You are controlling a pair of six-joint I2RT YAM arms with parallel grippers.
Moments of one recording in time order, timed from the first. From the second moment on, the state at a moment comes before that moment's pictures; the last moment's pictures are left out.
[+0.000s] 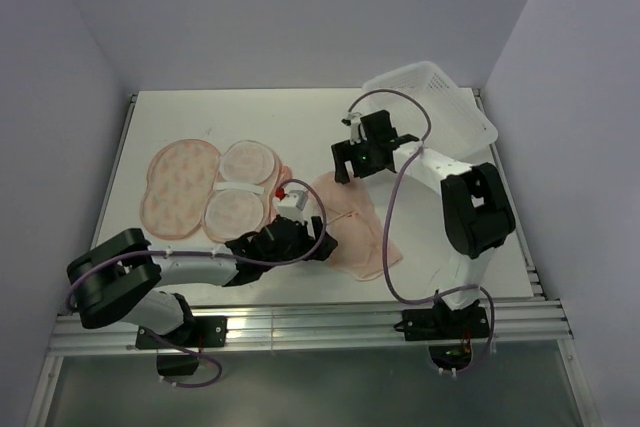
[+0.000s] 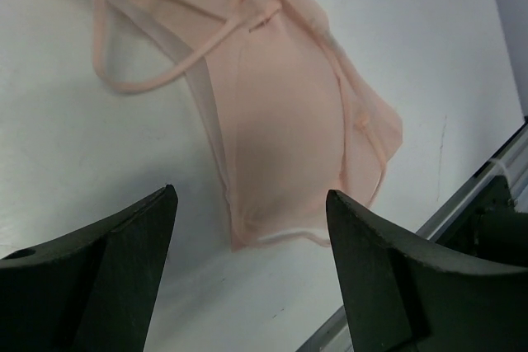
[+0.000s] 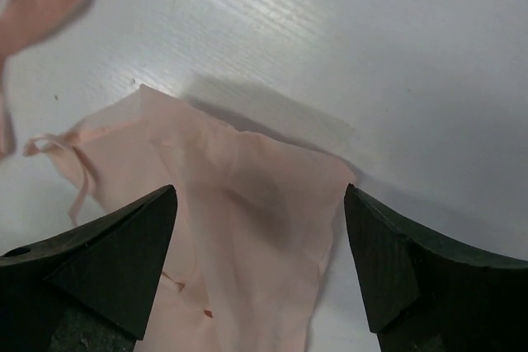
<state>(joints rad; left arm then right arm) -1.04 1.40 0.51 0.43 -0.22 -0.80 0.38 1.77 1.19 -0.30 -0.21 0.09</state>
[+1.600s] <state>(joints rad) -1.13 0.39 0.58 -0.21 -0.53 -0.80 1.00 1.20 1.08 -0.18 0.14 0.11</state>
